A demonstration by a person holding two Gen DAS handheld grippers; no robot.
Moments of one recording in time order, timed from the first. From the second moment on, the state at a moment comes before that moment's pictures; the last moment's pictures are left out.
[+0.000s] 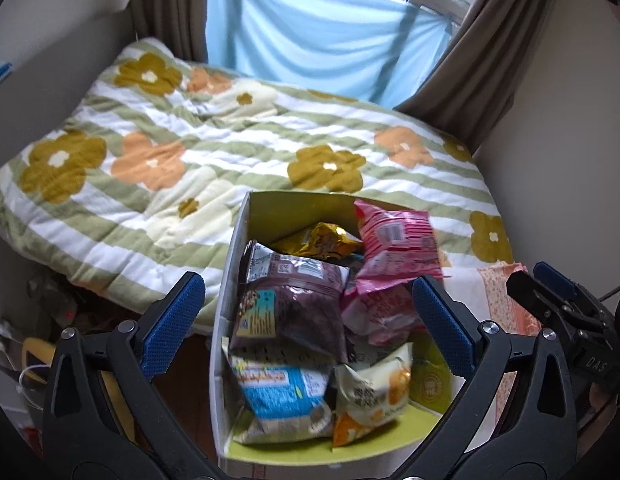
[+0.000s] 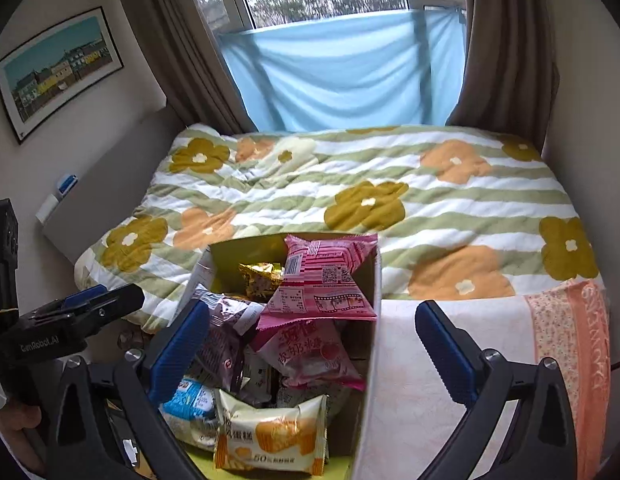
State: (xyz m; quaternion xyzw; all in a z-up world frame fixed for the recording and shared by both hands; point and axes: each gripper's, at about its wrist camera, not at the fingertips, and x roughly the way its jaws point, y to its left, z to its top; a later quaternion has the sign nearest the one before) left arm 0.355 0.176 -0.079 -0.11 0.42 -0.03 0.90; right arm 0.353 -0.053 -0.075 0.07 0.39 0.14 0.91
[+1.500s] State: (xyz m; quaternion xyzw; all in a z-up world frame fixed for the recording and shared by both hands) left arm 0.052 0.033 0.020 -0.01 0.25 -0.02 0.97; right arm 0.053 -0.172 -0.002 0.02 0.25 -0.01 0.97
